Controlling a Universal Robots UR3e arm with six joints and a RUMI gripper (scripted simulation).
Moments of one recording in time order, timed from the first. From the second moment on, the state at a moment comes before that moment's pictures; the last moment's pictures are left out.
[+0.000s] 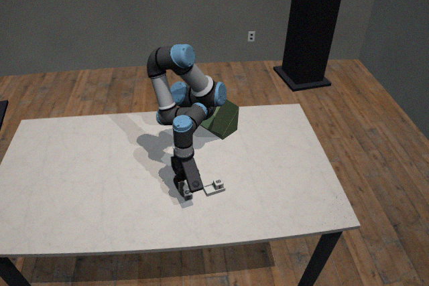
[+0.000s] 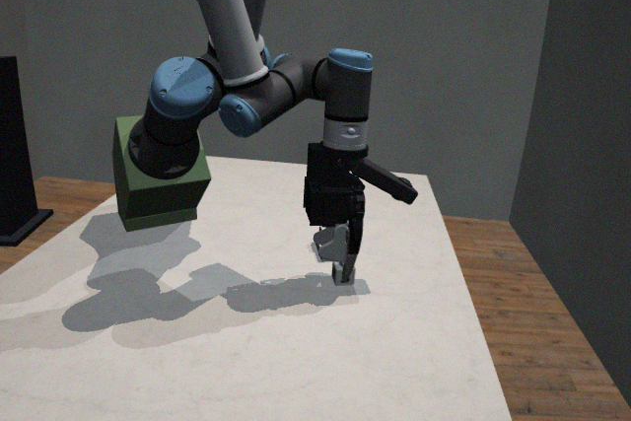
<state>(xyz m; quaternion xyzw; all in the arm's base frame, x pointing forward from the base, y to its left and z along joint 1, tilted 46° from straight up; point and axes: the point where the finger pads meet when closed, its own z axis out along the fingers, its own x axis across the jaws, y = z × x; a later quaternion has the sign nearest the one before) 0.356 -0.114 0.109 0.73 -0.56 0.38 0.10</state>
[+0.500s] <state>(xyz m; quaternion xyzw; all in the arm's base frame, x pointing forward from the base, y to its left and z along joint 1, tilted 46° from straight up) 0.356 -0.114 0.108 0.73 -0.56 0.38 0.10</state>
